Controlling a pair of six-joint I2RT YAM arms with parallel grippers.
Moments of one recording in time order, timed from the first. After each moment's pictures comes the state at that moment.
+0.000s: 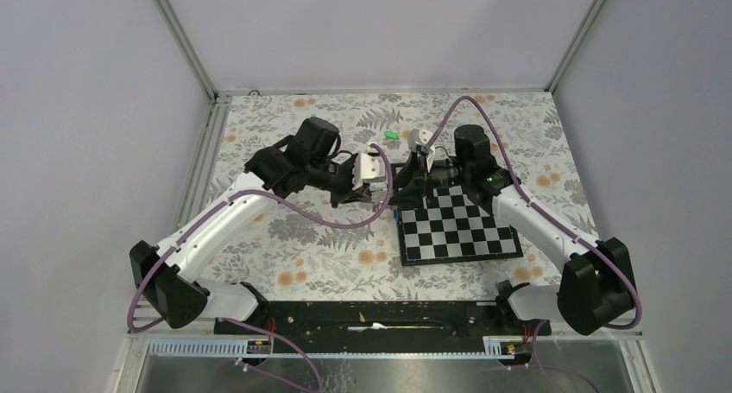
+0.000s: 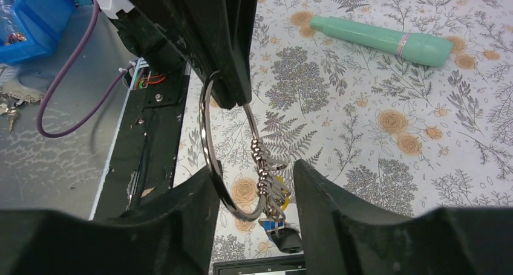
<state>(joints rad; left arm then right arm) -0.69 1.33 1.35 -0.81 0.63 0.66 0.46 1.31 0.92 -0.02 -1.12 -0.20</state>
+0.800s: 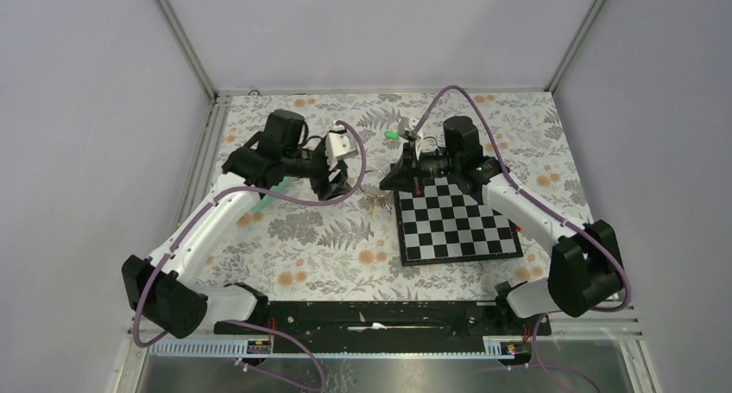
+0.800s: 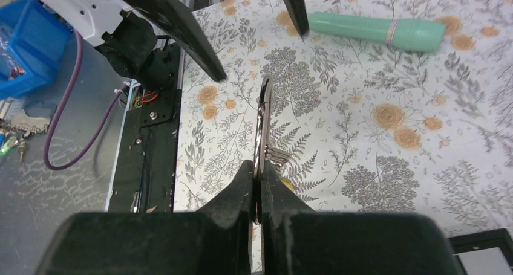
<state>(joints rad) -0.51 1.30 1.27 -0.68 0.68 0.59 0.48 1.40 1.03 -0.05 -1.05 -0.11</state>
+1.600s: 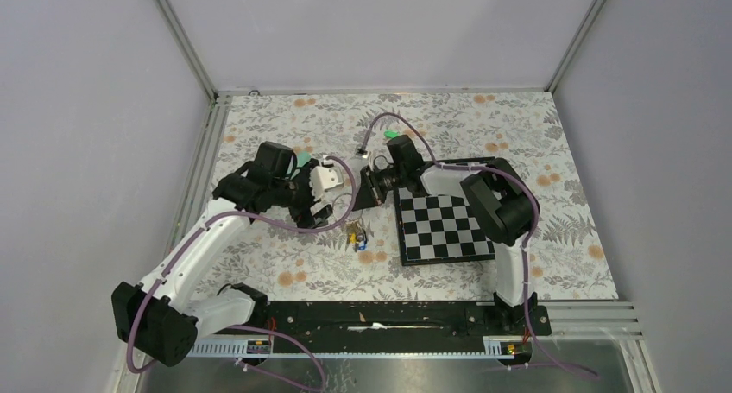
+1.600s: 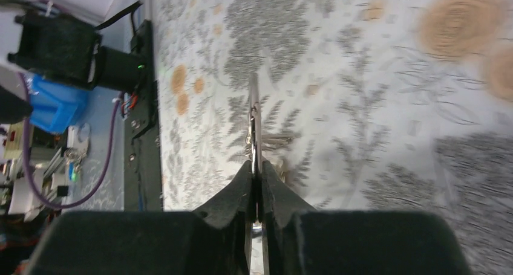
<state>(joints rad) -0.42 1.11 1.02 -0.81 0.51 0.70 0.62 2.03 1.18 0.15 -1.00 0.18</state>
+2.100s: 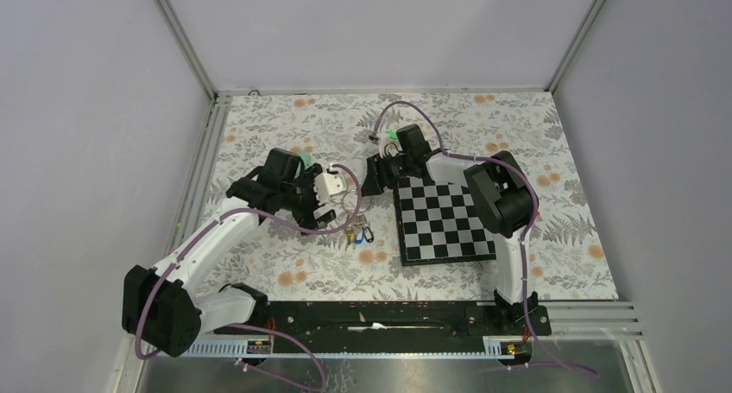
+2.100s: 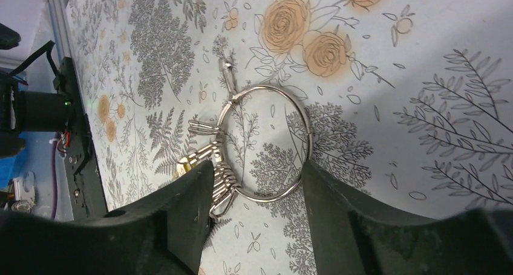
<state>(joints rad) -0.42 1.16 0.91 -0.69 0.43 0.73 0.52 2.11 1.31 0.00 -0.83 0.14</state>
